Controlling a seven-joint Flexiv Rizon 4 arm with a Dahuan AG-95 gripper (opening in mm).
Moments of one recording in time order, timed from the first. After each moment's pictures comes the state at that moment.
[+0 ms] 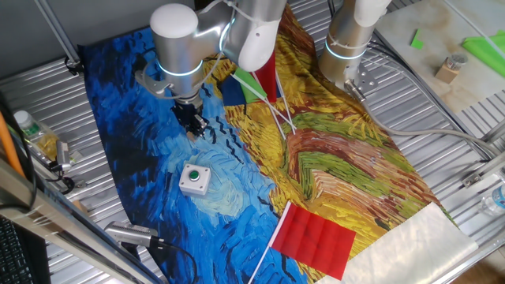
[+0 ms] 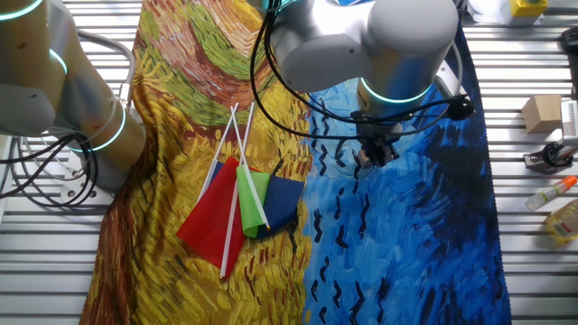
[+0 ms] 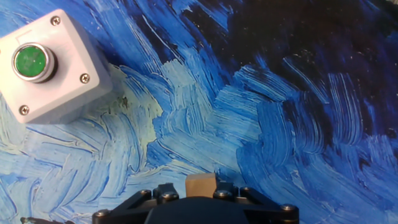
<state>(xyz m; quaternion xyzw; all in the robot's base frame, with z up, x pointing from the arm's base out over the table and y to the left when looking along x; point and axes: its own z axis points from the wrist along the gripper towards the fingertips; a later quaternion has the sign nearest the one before) 0.526 -0.003 0.026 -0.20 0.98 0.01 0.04</state>
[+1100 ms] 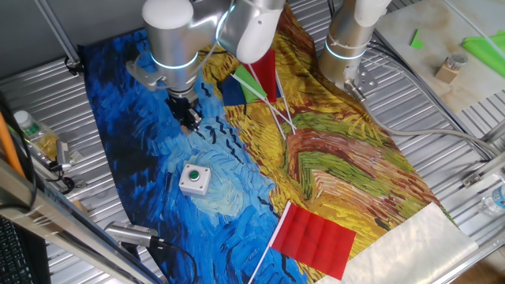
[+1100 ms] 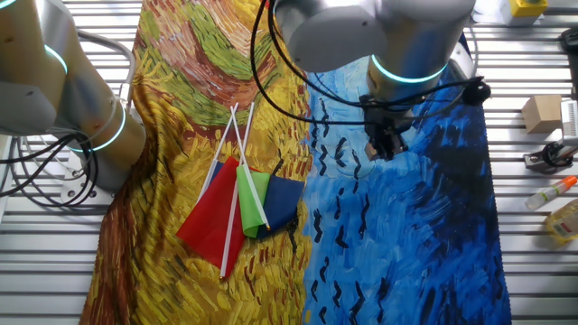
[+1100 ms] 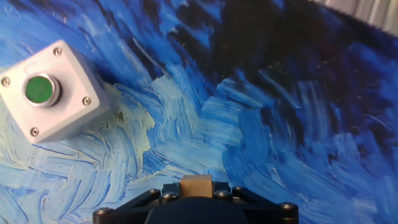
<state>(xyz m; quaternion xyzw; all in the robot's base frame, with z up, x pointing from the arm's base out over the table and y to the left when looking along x) 0.539 -0.006 0.074 -0.17 0.98 -0.01 0.03</state>
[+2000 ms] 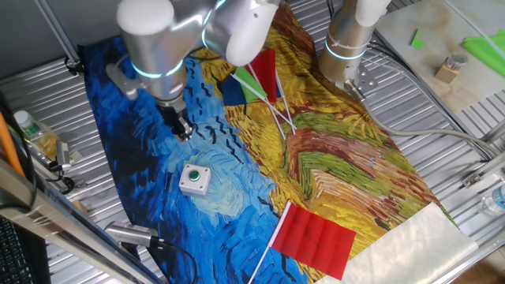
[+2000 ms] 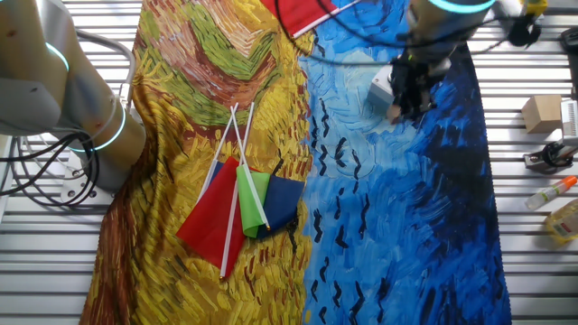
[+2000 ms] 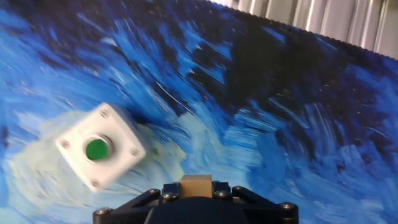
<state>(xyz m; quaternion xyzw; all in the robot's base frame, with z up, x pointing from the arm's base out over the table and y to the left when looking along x) 0.573 0.051 0.127 -0.12 0.99 -0.01 0.00</state>
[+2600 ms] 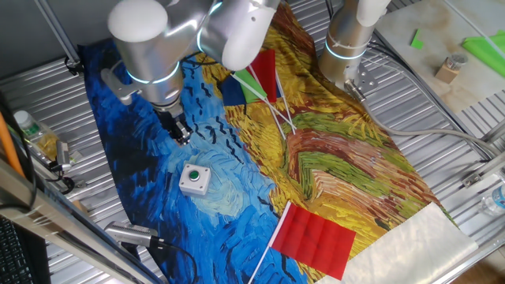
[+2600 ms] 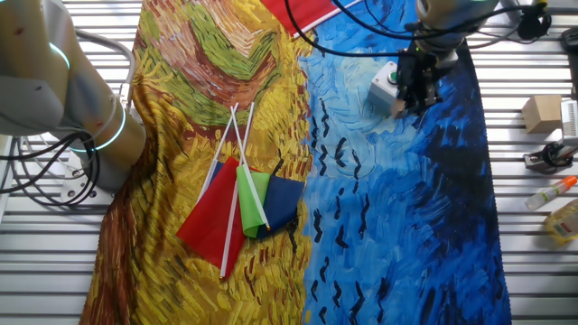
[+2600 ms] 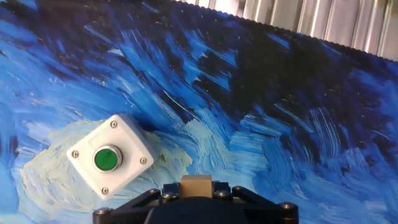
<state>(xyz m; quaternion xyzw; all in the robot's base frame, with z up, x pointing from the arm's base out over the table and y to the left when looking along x) 0.576 0.054 0.131 -0.11 0.99 -0.01 0.00</state>
